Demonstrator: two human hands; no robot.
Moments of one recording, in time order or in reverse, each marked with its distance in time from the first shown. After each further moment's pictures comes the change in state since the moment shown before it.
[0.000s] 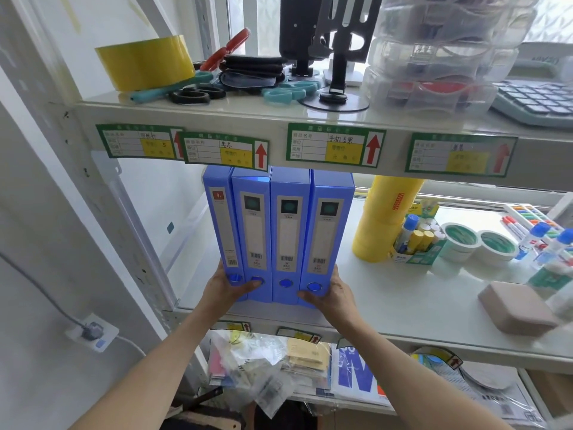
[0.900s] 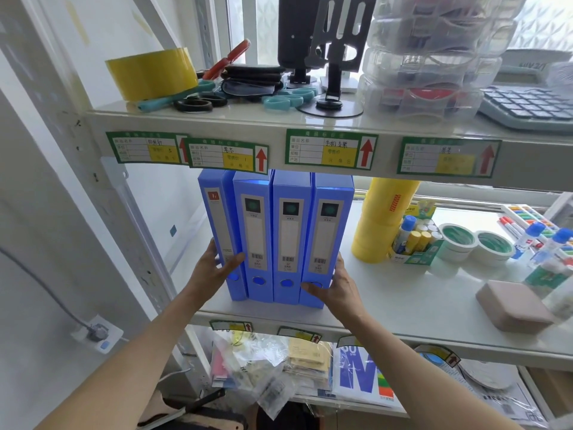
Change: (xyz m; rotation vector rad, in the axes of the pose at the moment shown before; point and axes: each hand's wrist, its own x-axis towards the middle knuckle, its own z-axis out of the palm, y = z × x) left_hand 0.002 0.033 -0.041 -0.085 -0.061 0.072; right_hand -0.005 -0.020 -0.019 0.081 0.029 0.031
